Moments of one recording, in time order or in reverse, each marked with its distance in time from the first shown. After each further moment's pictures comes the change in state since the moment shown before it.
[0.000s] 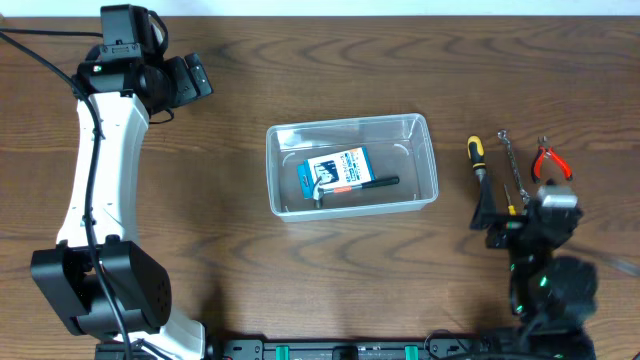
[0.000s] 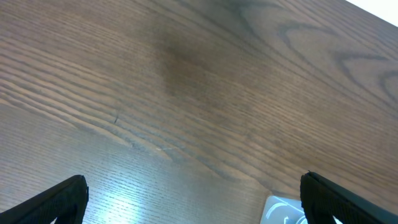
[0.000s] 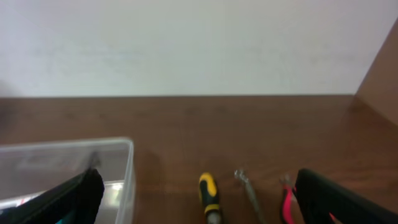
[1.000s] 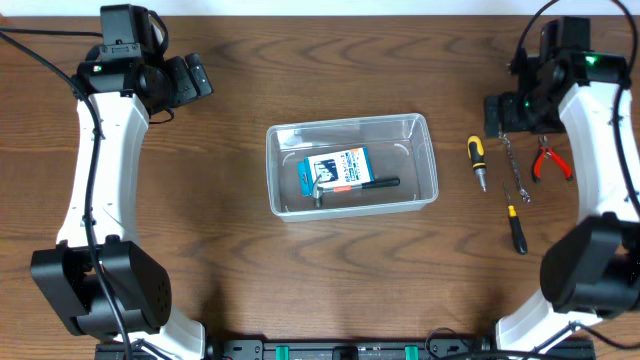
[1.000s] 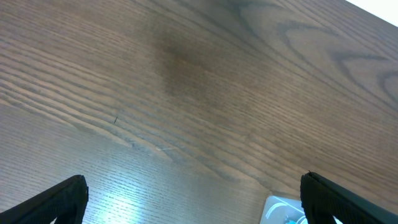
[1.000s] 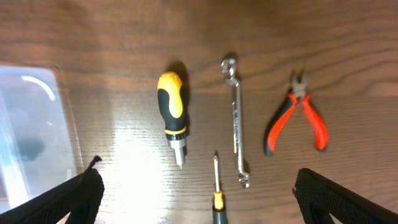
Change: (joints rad) left arm 0.000 0.000 0.000 -0.001 0.000 0.000; right arm -0.177 1.506 1.270 -0.932 -0.077 -0.146
